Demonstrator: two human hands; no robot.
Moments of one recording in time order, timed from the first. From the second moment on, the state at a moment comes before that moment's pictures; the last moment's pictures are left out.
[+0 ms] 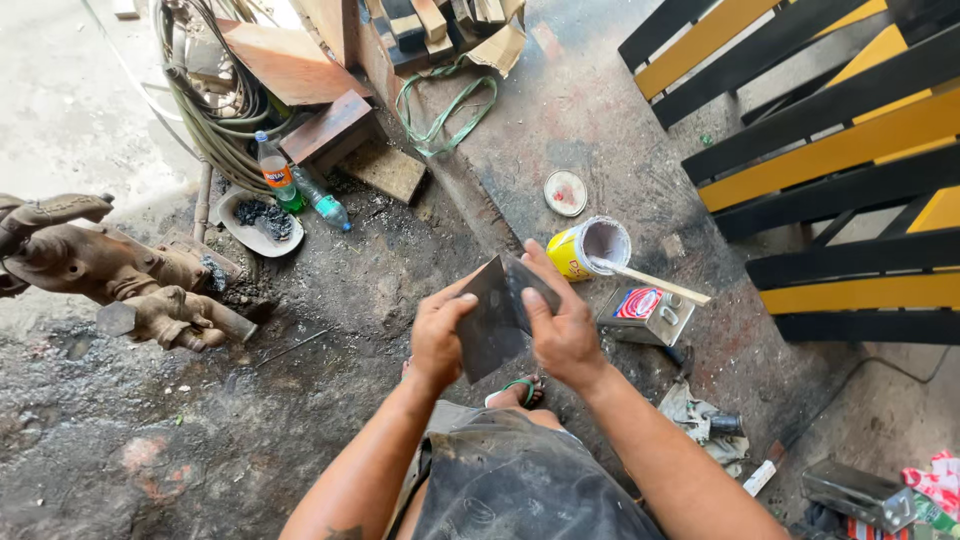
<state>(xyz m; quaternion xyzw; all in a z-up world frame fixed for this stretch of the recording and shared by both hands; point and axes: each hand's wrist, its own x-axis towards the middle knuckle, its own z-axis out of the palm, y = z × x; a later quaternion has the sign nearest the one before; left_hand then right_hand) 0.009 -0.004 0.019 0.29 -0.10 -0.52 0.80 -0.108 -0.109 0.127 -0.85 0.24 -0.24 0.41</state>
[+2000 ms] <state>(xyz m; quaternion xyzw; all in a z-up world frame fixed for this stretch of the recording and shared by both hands) 0.007 0.054 -0.026 0.59 -0.24 -0.64 0.42 -0.450 -0.082 -0.054 -0.01 0.59 -0.37 0.72</state>
